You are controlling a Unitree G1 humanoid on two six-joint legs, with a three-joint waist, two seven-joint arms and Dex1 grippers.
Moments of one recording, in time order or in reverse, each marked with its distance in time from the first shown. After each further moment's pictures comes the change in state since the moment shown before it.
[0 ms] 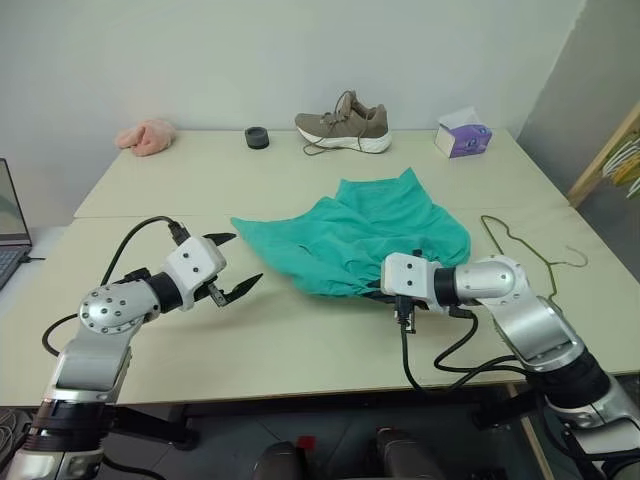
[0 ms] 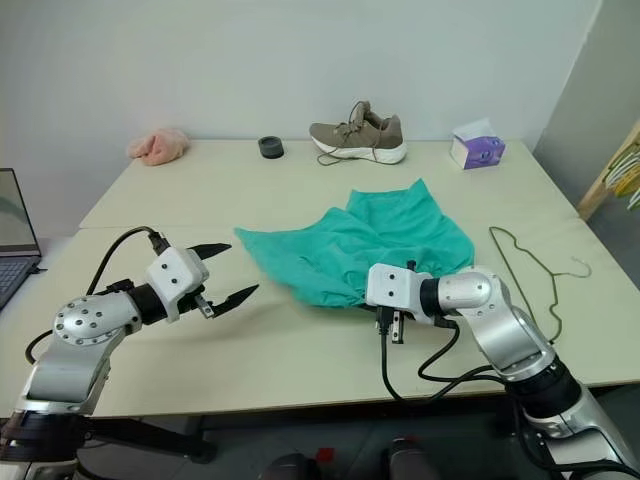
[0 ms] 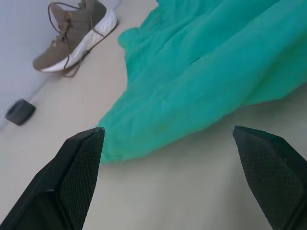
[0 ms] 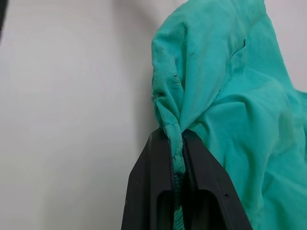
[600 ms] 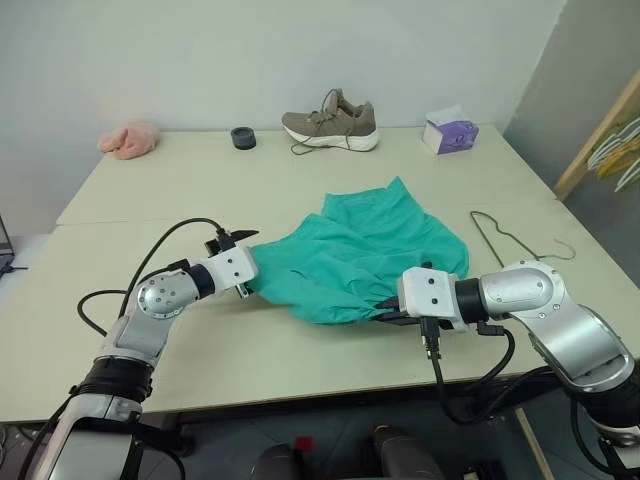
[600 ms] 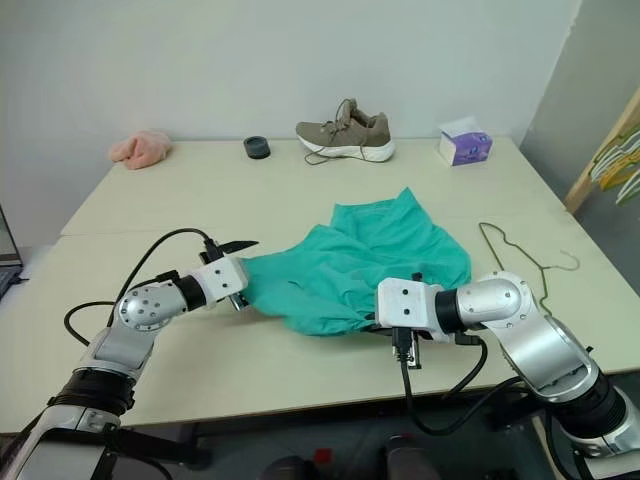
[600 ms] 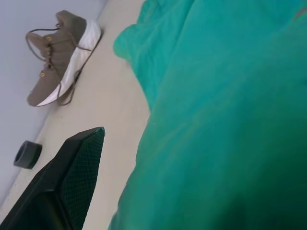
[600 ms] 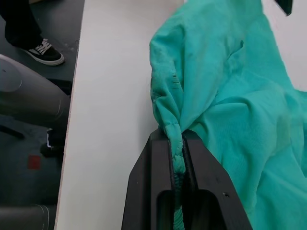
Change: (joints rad) left arm -0.235 -0.076 -0.192 0.480 0.251 -0.387 0.112; right arm 0.046 -0.141 -0.037 -0.194 0.167 0.088 0.032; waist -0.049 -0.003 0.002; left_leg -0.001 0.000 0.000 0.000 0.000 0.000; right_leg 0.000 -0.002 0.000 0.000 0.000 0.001
